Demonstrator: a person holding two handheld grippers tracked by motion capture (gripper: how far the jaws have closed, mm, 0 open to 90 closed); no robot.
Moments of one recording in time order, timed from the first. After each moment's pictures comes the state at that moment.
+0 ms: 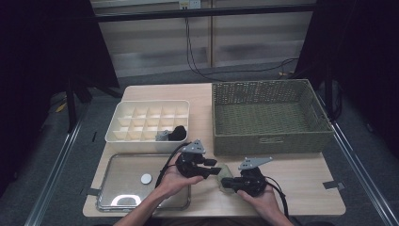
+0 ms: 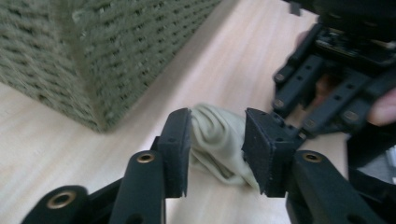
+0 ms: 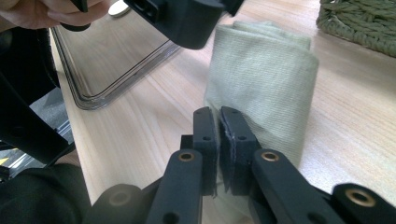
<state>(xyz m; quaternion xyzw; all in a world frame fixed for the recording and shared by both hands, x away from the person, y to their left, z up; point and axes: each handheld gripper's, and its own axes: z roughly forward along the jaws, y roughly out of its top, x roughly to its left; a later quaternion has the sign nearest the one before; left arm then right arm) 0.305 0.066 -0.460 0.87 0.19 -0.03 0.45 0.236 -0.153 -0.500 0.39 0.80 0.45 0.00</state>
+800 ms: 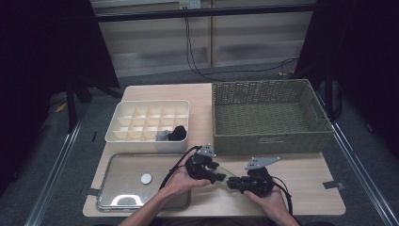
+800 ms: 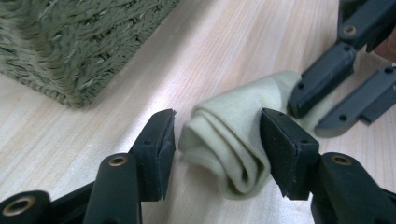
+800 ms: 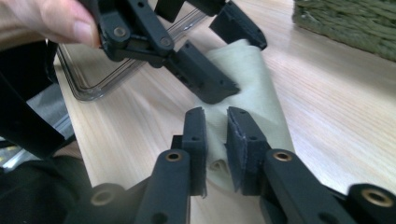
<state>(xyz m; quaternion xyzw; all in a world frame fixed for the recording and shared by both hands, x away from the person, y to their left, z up) 0.313 0.047 -0.492 0.90 0.18 -0.04 0.39 0.230 -0.172 -0.493 0.40 0.80 0.44 0.01</state>
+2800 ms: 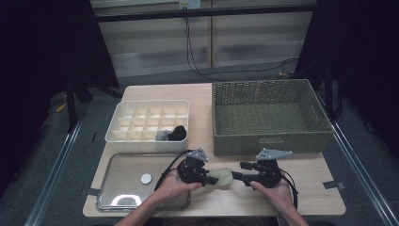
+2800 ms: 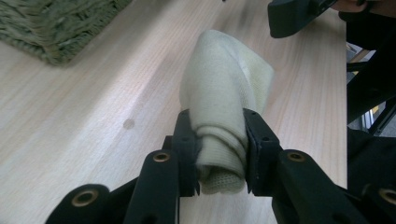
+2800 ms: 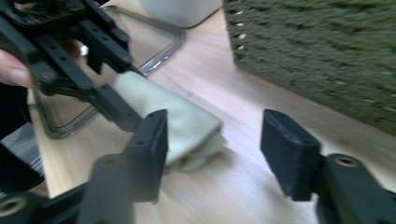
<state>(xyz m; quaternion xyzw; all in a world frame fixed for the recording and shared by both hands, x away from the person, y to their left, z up) 0.303 0.075 -0.482 0.90 0.18 -0.08 0.38 0.245 -0.195 -0.485 0.42 0.77 0.48 0.06</state>
